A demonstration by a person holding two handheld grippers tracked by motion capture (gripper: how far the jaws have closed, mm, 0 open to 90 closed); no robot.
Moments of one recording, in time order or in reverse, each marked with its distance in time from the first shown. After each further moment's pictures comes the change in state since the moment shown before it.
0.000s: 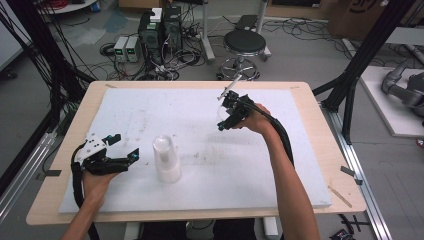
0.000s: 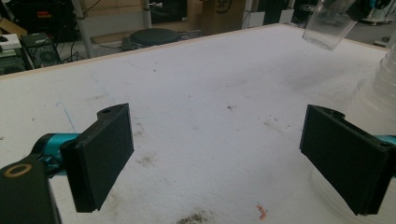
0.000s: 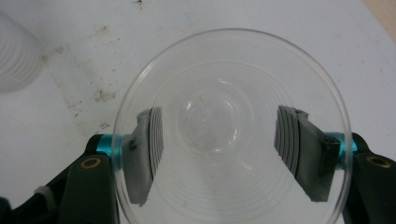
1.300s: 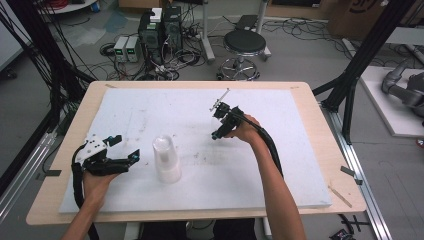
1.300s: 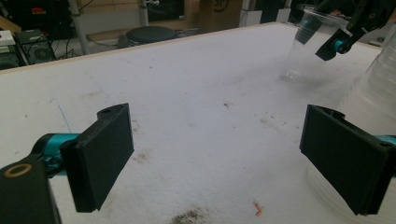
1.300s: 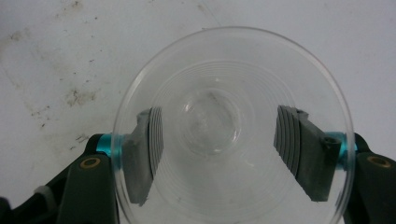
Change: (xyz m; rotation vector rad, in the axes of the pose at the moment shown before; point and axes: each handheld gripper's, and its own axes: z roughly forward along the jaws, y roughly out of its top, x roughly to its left) left arm 0.000 -0.002 0.000 0.008 -0.013 -0.007; right arm 0.008 -0.008 0.055 0.057 0.004 0.045
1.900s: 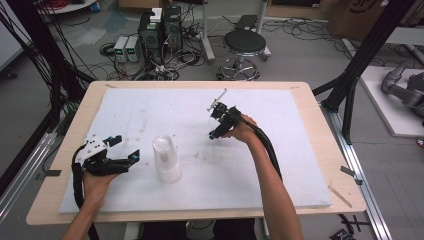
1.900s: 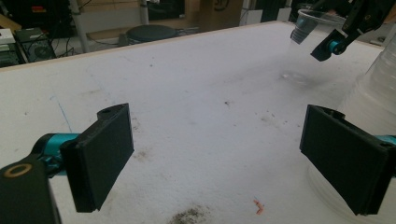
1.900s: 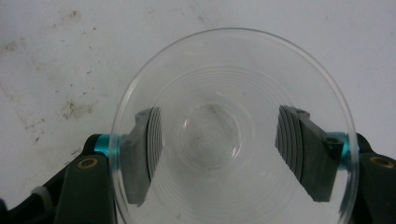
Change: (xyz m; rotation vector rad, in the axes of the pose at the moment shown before) left arm 0.000 -0.001 0.000 0.002 0.000 -0.003; right arm 0.002 0.005 0.007 -0.017 -0.006 -0.003
